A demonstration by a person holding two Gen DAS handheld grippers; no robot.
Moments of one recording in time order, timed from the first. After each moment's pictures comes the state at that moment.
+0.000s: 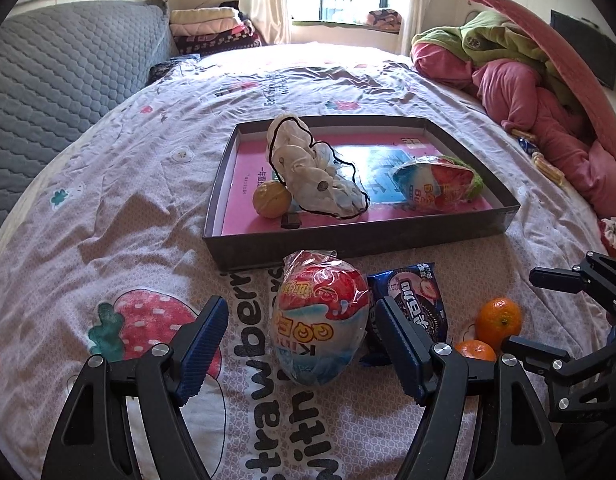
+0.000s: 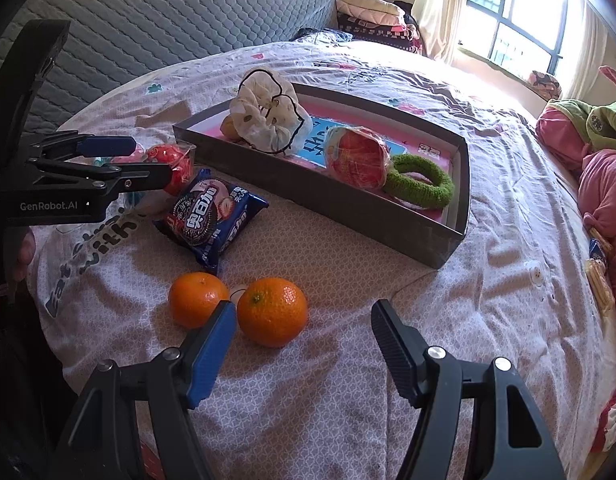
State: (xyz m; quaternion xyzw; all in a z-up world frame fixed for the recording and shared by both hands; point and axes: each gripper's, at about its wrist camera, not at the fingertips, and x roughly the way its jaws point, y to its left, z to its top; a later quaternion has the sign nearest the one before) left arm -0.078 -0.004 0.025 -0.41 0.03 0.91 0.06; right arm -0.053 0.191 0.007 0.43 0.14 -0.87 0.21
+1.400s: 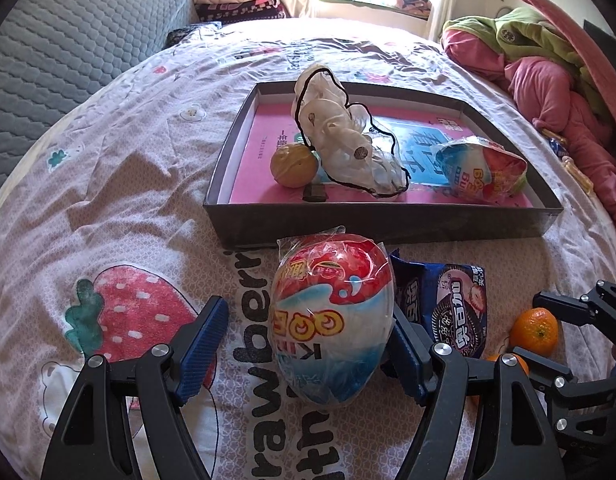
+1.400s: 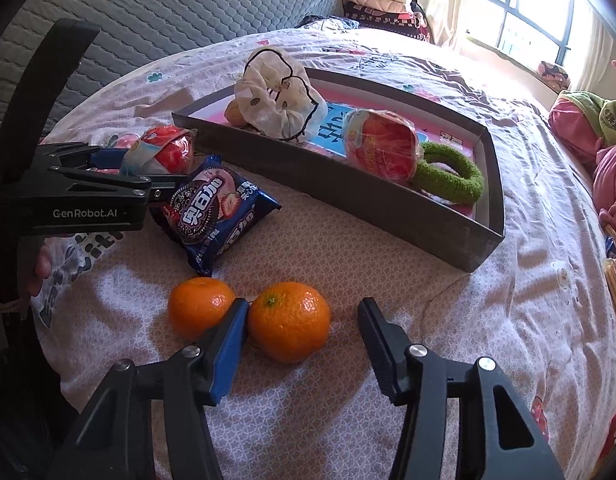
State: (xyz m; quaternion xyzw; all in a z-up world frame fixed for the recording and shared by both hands) left arm -0.108 -0.011 -0.006 -0.46 -0.01 0.89 0.03; right arm -0.070 0.173 -0.012 0.45 0.14 -0.85 0.22
